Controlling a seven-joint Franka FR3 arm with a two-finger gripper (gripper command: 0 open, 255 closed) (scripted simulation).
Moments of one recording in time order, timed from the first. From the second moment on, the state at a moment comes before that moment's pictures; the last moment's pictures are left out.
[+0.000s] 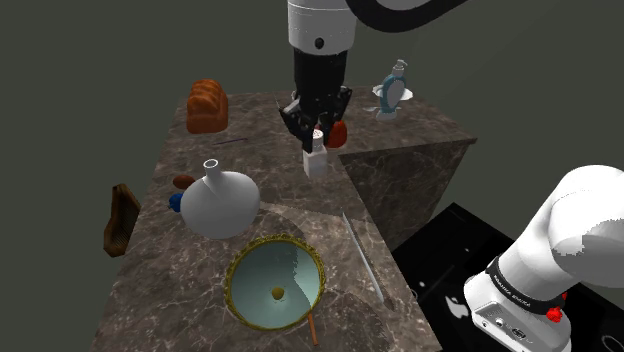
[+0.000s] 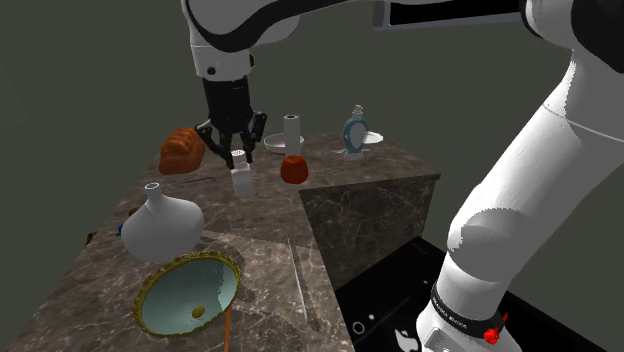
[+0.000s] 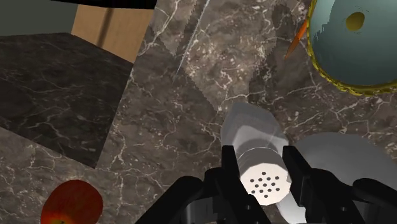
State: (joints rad) arm 0.21 -0.27 0.44 -2.03 0.04 1.81 0.57
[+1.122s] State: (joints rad) arm 0.33 -0.09 0.70 -1.83 -0.02 1.75 0.97
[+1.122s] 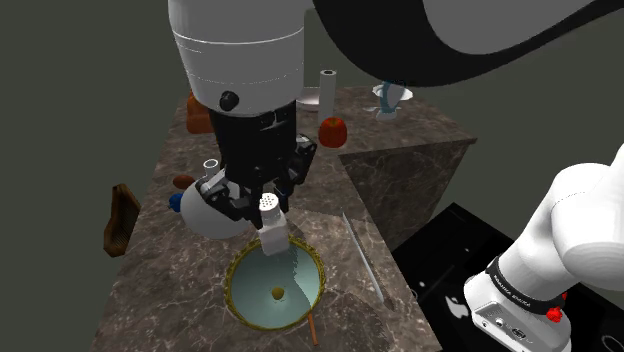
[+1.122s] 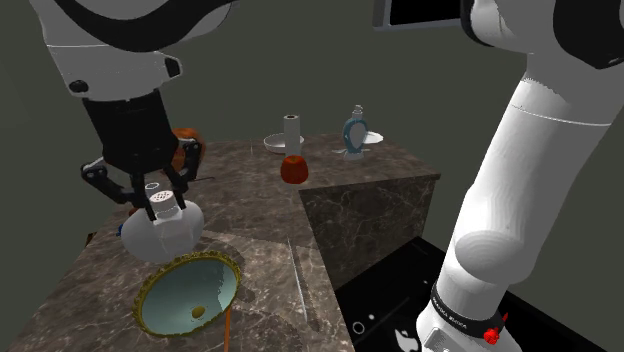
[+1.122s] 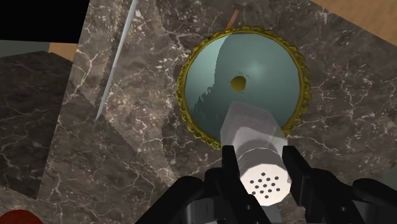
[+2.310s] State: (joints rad) arm 0.33 -0.05 0.71 -2.03 -0.04 1.98 1.00
